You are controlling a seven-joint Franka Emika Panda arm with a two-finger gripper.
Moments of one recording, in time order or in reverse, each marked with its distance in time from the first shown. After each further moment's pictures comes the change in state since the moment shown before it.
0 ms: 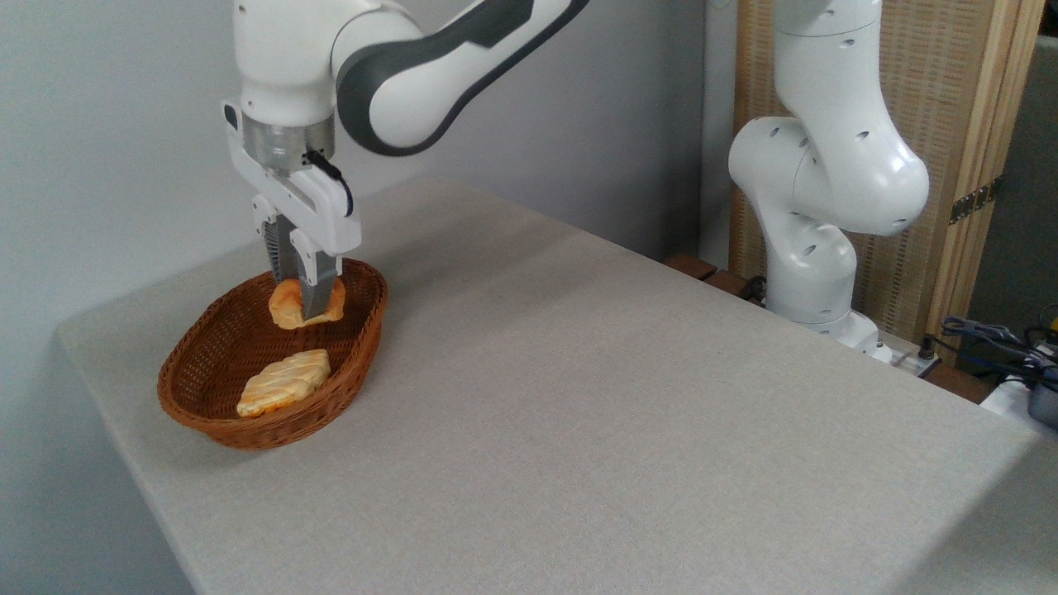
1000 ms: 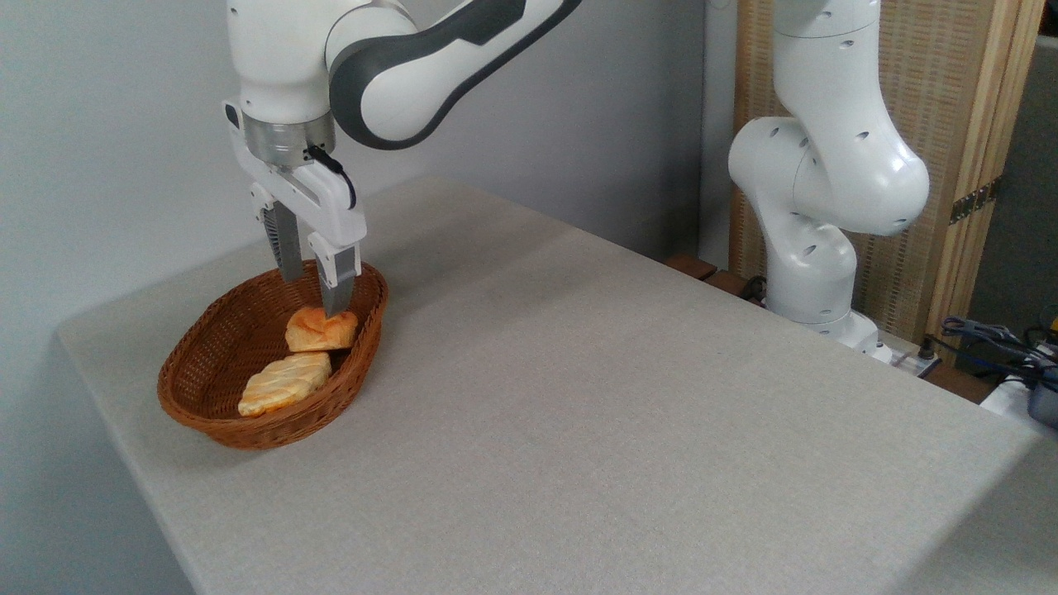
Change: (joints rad) arm 0.006 -0.006 -0.017 0.022 -0.003 -0.086 -0.022
